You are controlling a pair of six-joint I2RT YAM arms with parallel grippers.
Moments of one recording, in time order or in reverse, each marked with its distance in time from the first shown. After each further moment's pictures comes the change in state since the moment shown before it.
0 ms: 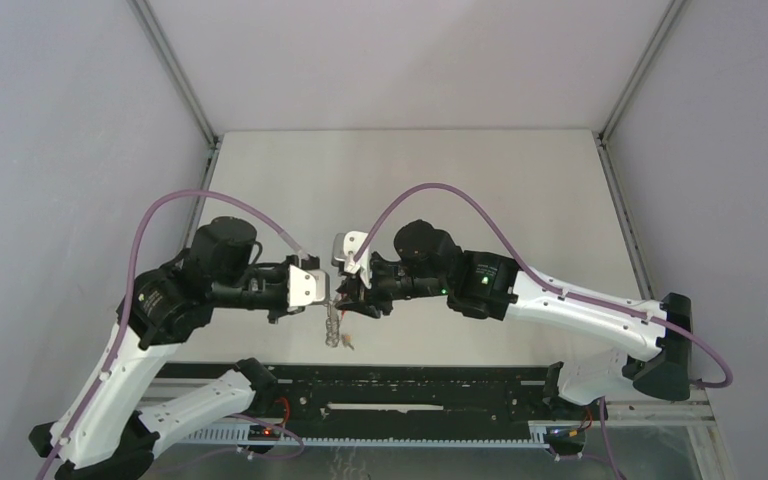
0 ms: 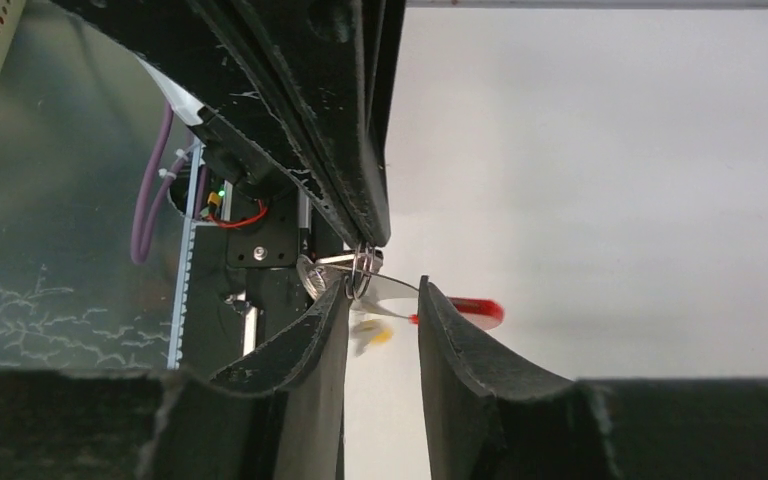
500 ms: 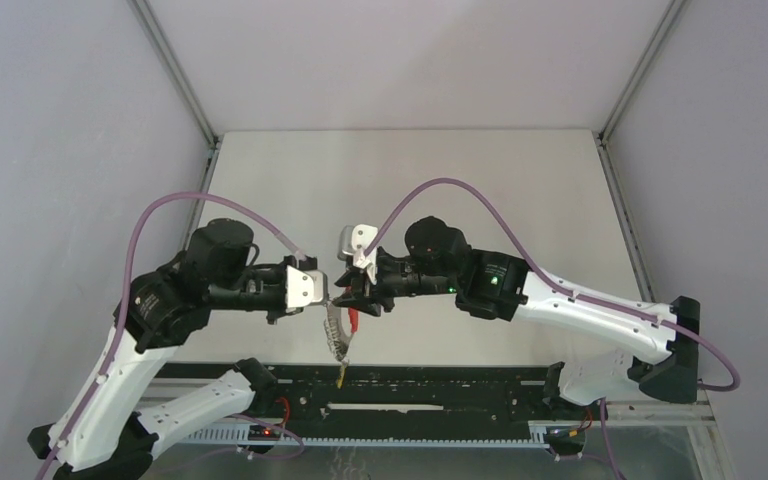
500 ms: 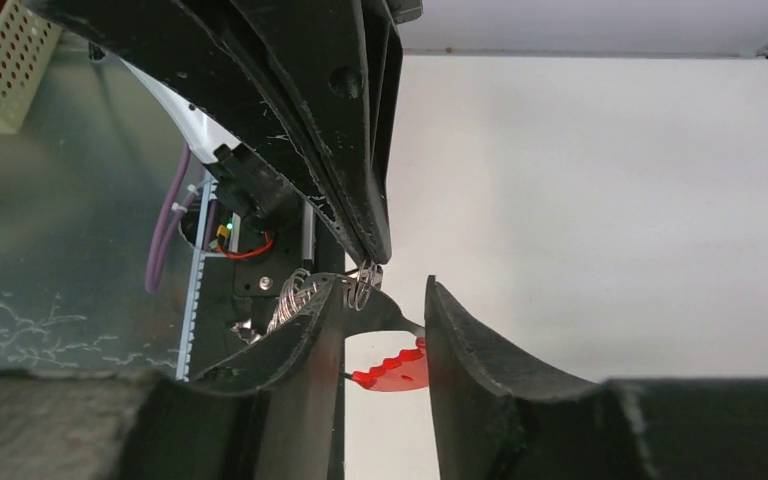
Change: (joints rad) left arm -0.006 -0.014 -0.002 0.008 -0.015 -0.008; right arm 0.000 -0.029 0.000 0.048 -0.002 0.017
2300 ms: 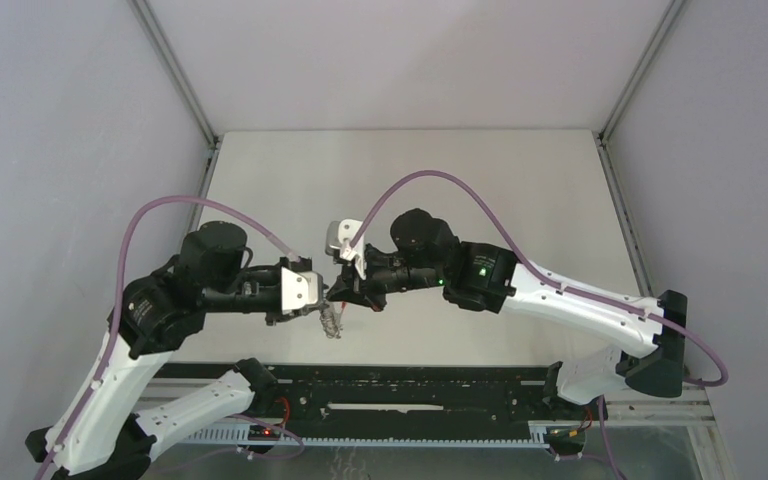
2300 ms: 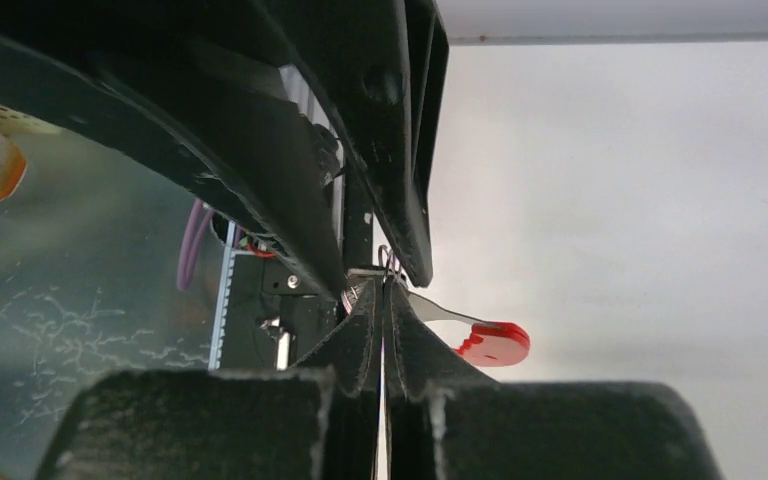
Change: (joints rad) left arm -0.009 -0.022 0.000 0.023 -0.005 -0.019; right arm -0.012 0.073 0.120 -0.110 -0.066 0.028
